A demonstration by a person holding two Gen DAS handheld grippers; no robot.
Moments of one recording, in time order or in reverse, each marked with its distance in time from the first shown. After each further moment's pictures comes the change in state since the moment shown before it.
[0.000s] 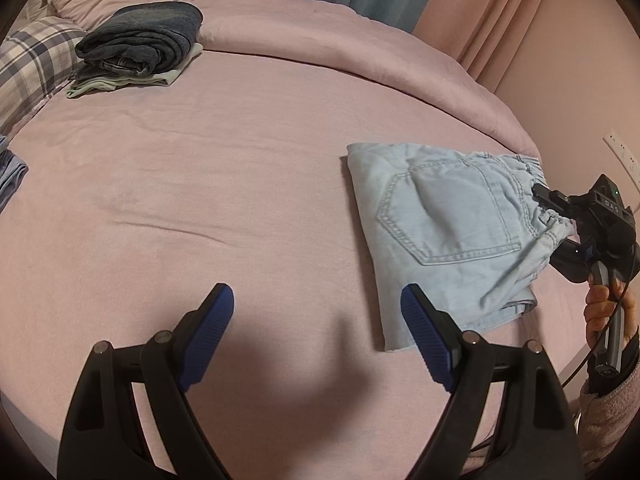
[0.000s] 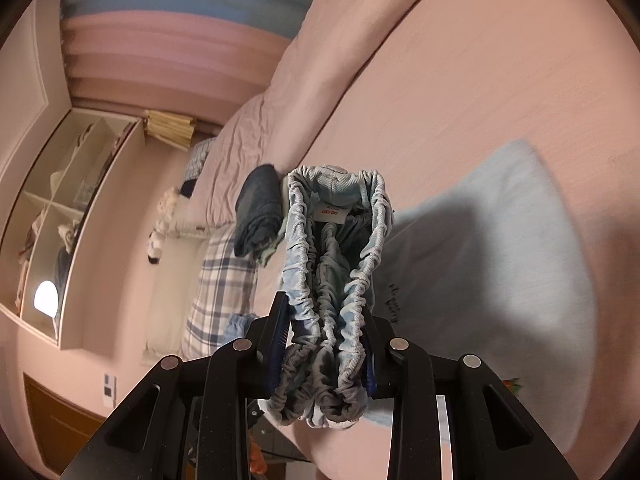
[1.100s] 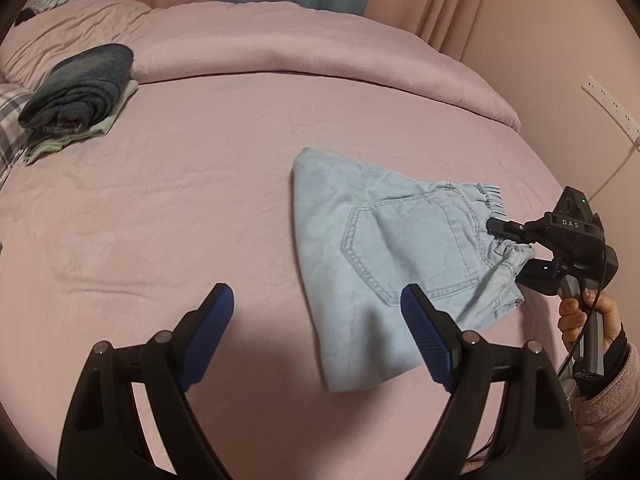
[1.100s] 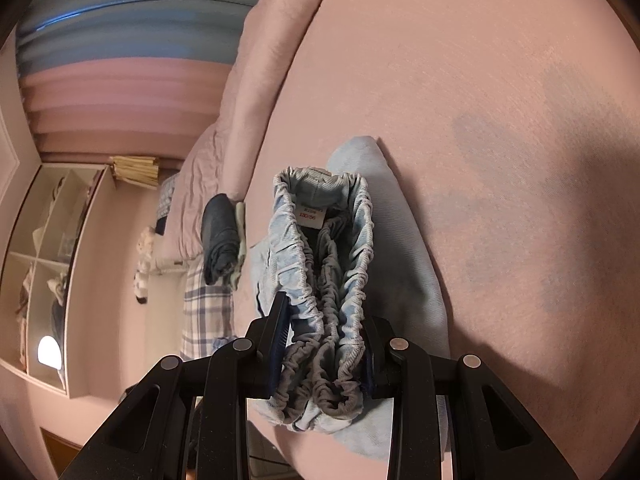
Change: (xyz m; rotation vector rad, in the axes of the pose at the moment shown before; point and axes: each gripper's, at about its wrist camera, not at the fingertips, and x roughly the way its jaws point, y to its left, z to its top) left arm 0.026 -0.065 0.028 0.188 0.018 -0.018; right arm -0.009 -0.063 0.003 0.175 -0.030 -0.052
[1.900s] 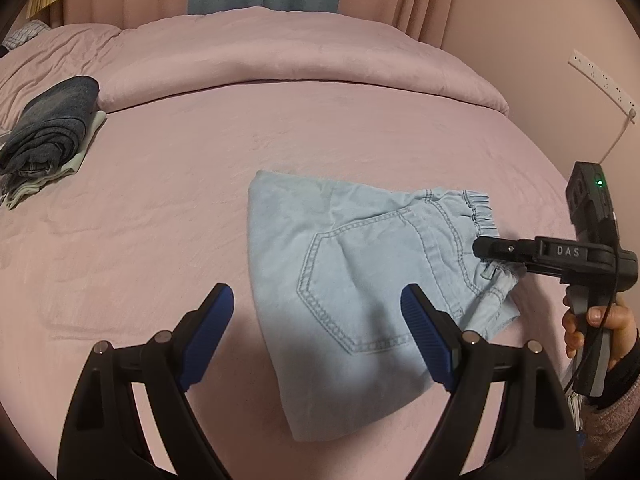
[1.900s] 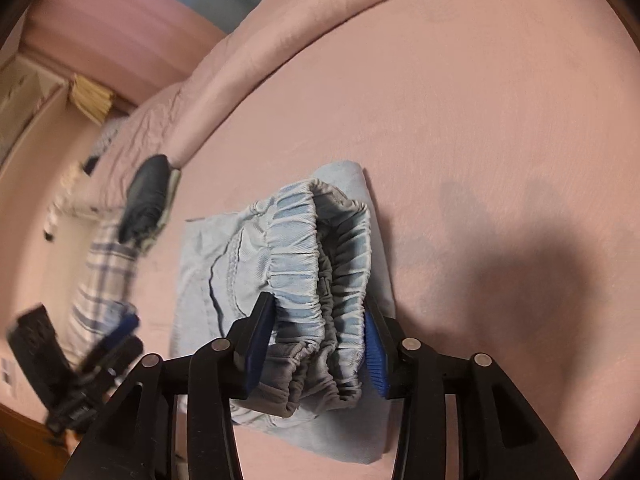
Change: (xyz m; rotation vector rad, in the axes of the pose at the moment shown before) left arm 0.023 -0.035 0.024 0.094 -0.001 -0.001; right arm 0.001 0.040 -0.002 -0.343 -0.023 -0.396
